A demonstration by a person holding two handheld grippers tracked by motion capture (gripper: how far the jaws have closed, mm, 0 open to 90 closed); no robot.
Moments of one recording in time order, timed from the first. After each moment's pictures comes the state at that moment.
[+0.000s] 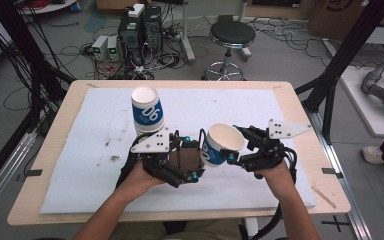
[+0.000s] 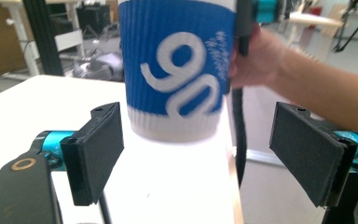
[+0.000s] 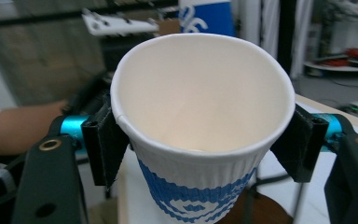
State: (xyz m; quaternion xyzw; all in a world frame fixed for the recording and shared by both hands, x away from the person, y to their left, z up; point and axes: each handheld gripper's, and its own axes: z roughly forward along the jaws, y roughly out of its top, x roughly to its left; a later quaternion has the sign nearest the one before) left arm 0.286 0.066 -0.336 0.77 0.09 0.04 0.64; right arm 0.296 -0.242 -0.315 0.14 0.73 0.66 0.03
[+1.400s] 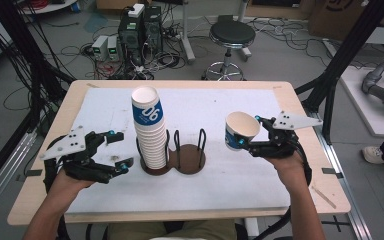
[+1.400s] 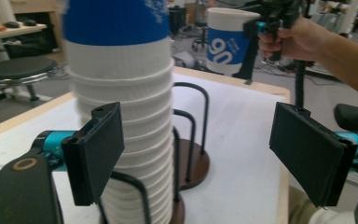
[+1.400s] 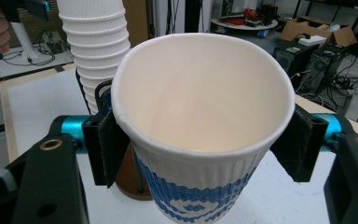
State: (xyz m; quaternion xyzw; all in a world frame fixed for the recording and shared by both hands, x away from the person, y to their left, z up) left arm 0.261 0.222 -0.324 0.74 0.20 0.15 0.63; right arm 0.310 -0.270 -0.308 0.25 0.78 0.55 0.18
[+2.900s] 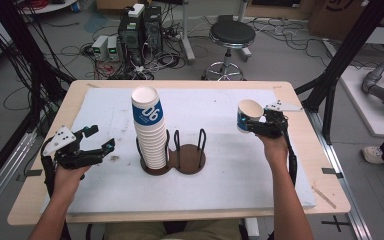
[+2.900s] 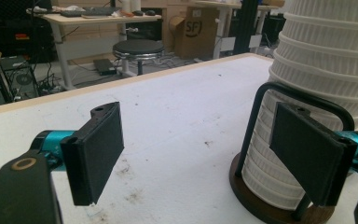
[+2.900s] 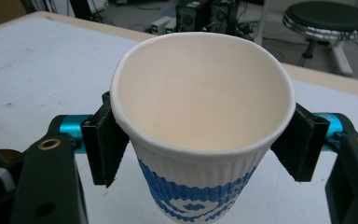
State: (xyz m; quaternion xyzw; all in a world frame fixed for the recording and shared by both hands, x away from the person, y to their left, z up) left arm 0.303 0.274 -0.395 0.68 0.36 0.26 0.59; right arm 0.400 -0.288 -0.371 0.43 0.73 0.46 0.25
